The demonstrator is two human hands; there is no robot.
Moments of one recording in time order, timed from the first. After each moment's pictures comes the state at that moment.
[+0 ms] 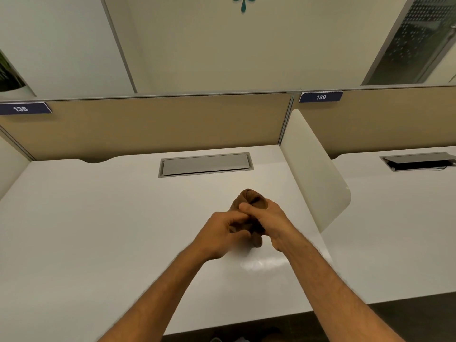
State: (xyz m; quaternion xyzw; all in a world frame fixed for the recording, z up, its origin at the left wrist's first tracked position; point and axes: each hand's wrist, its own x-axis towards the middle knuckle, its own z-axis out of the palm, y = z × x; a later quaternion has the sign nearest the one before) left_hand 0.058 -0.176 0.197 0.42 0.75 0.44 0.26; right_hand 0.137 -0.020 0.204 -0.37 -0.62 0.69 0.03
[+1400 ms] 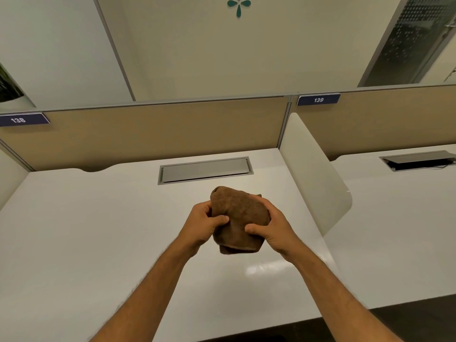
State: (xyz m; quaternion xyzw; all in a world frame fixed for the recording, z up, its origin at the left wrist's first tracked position) left_hand 0.014 -0.176 0.197 0.18 0.70 0.61 0.33; right_hand 0.149 -0.007 0.187 -0.21 -0.72 0.65 0.09
